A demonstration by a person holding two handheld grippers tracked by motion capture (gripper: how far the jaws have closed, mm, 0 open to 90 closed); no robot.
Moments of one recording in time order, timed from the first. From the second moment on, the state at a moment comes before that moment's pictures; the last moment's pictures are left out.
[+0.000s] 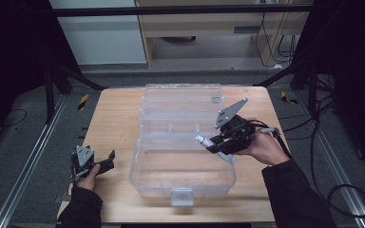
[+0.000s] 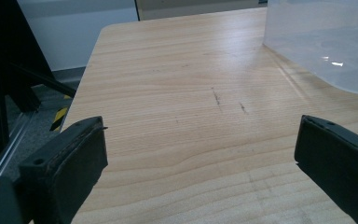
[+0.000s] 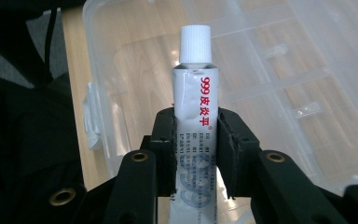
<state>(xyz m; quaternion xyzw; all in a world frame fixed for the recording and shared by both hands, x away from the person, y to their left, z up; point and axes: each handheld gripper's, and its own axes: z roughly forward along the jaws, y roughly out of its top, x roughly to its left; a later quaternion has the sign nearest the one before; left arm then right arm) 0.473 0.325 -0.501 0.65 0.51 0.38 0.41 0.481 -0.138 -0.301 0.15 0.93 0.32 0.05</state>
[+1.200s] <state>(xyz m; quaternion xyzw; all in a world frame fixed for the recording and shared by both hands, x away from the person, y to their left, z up) 0.473 0.326 -0.501 0.65 0.51 0.38 0.41 0.479 -0.082 -0.378 0.03 0.99 0.15 0.03</state>
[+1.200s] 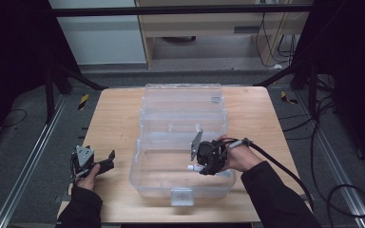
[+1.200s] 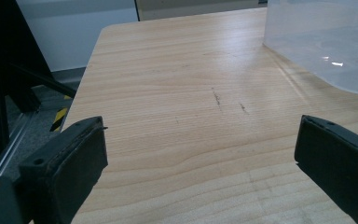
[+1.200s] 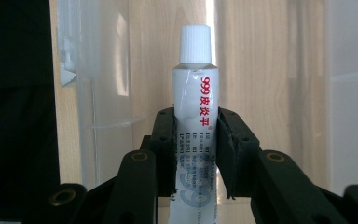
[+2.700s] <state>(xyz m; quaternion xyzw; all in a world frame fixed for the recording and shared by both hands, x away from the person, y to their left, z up) 0.473 0.326 -0.501 0.65 0.51 0.38 0.41 0.484 -0.065 -0.446 0.02 1.00 0.06 -0.01</state>
